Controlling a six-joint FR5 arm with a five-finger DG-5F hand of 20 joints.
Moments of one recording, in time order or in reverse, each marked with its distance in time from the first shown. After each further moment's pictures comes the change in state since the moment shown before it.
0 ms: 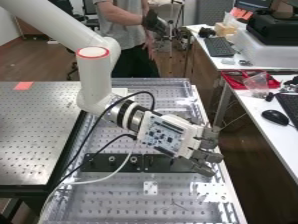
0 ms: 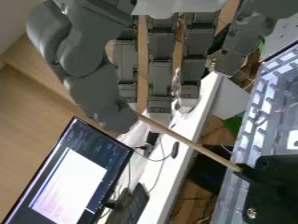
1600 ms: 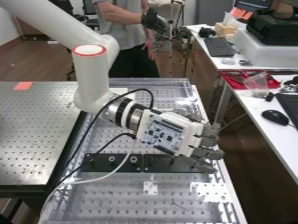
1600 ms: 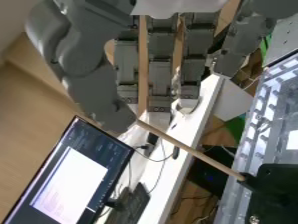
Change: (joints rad) arm -0.012 0.017 -0.006 -0.002 -0.035 0.028
